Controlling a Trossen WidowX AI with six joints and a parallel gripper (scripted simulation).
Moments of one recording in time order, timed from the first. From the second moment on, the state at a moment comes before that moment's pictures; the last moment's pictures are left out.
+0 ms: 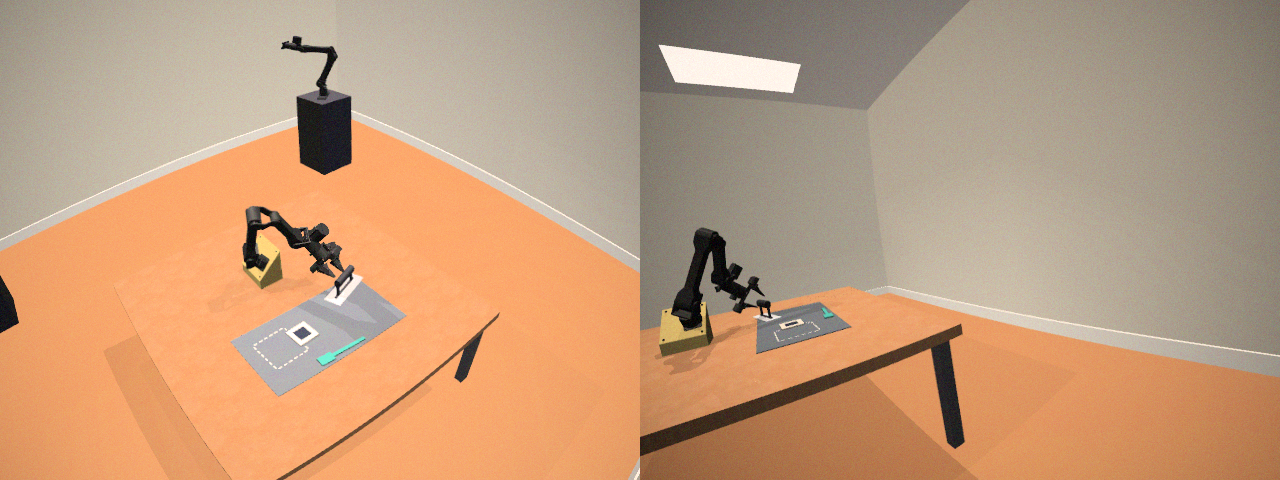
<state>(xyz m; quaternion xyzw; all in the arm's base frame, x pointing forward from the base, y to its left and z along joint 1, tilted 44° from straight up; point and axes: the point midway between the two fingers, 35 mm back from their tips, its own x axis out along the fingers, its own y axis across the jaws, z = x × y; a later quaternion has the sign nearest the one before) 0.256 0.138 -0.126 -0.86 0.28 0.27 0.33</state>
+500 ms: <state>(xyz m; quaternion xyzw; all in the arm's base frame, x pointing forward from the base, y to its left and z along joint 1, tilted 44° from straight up) 0.271 0.128 -0.142 -0.86 0.28 0.27 0.33</state>
